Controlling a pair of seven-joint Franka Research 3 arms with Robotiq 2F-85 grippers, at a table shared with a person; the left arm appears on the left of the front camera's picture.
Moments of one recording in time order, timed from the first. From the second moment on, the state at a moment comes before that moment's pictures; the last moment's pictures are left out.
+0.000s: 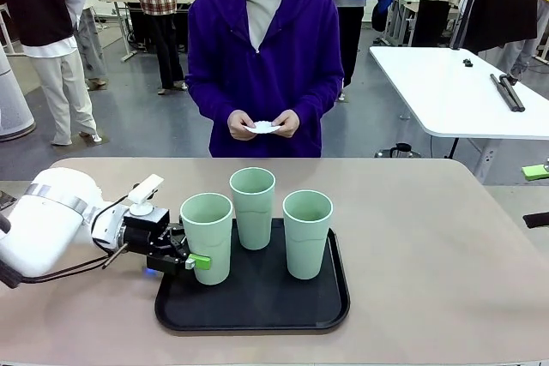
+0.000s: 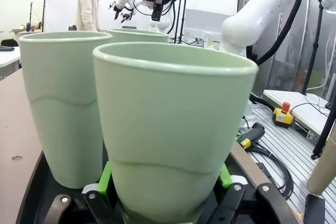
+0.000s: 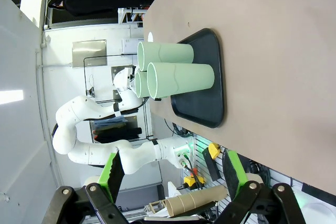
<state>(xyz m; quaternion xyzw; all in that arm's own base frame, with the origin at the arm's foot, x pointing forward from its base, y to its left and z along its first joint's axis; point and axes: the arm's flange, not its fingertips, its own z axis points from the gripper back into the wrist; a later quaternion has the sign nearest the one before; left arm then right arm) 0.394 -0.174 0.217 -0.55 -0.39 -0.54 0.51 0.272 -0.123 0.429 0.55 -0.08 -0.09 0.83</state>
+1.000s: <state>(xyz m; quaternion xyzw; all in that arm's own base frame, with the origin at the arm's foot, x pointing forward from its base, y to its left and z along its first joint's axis) 0.375 -0.132 0.388 -0.50 -0.46 -0.51 0.52 0.272 -0.123 0.429 0.55 -0.08 -0.09 0.83</state>
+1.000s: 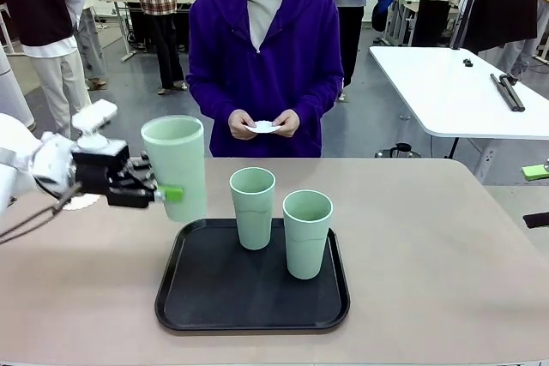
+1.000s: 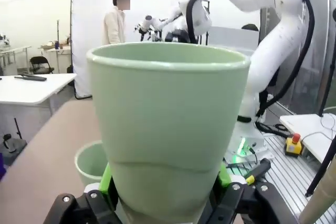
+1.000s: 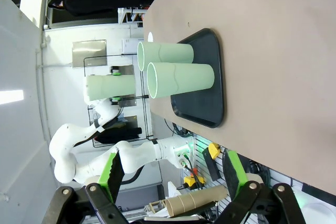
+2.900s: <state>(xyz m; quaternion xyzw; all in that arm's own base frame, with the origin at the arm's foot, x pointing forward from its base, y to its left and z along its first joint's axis) 0.475 0.186 0.372 -0.32 -0.61 -0.33 0.65 0.272 -0.123 0.429 0.55 -0.08 -0.09 0.83</state>
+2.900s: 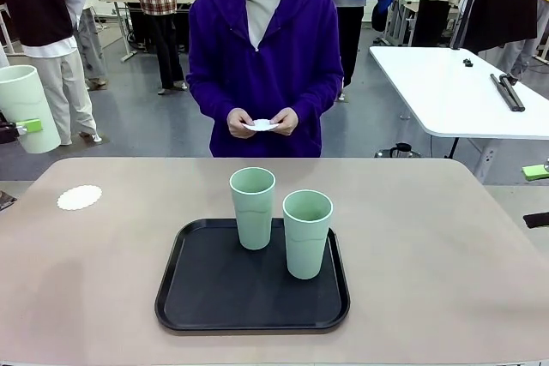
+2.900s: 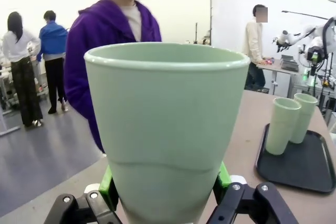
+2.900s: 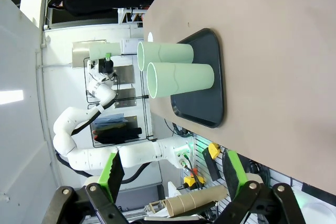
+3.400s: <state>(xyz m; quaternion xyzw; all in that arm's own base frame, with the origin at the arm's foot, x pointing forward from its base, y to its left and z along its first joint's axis) 0.481 0.185 0.359 -0.31 -0.60 -0.32 0.67 0.272 -0.123 0.429 0.55 -0.08 -0.09 0.83</state>
